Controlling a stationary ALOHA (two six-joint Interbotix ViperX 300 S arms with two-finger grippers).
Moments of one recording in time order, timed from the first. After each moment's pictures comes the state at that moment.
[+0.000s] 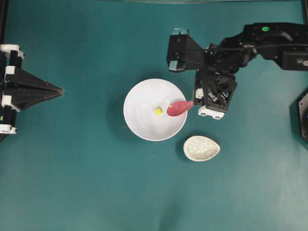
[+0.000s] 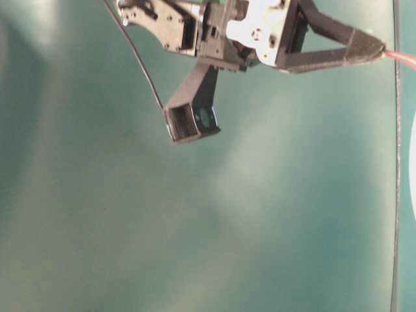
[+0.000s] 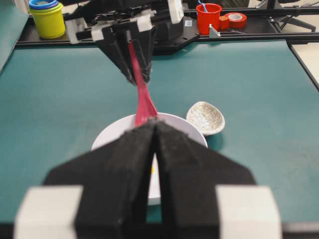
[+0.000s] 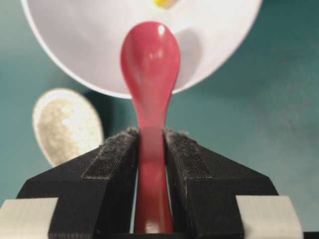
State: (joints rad) left arm 0.00 -0.96 1.19 0.02 -0.15 0.03; right arm -0.23 -0.04 0.40 0.34 0.95 -0.21
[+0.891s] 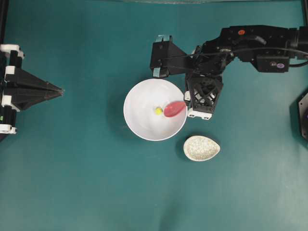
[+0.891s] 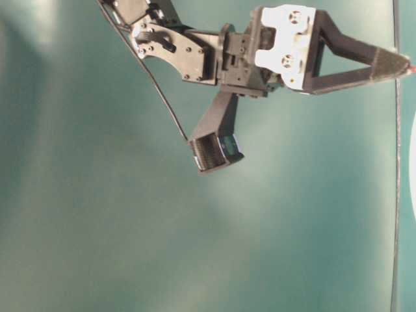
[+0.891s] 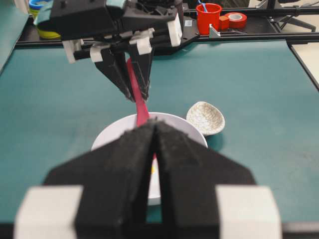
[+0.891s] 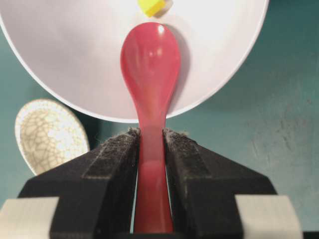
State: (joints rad) left arm 0.00 -0.96 1.19 0.02 -0.15 0.03; right arm -0.21 0.07 0.33 0.31 0.96 -0.22
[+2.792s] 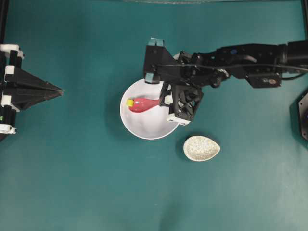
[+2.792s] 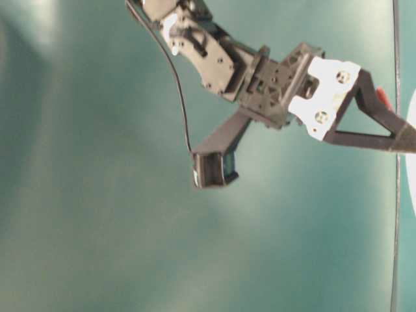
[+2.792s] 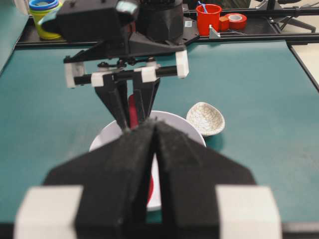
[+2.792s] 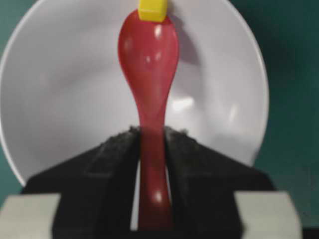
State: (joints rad) left arm 0.00 -0.96 1.19 0.02 -0.15 0.03; right arm -0.15 0.09 0.42 0.32 0.47 -0.22
